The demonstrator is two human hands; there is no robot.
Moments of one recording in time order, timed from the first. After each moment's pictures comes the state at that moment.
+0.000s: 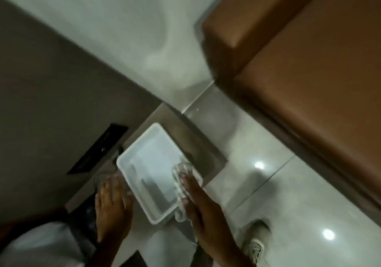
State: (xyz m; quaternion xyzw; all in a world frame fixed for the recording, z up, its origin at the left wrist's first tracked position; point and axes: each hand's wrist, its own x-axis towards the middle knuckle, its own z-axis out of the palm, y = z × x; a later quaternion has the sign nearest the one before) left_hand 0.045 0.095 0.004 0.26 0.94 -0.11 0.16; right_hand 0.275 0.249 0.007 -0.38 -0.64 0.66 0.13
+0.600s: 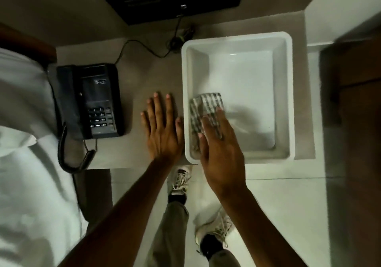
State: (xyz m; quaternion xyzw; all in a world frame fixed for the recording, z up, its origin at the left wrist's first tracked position) left_hand 0.043 0.005 -0.190 0.11 0.98 0.09 0.14; right_hand 0.125 0.141 -0.106 -0.24 -0.89 0.36 -0.13
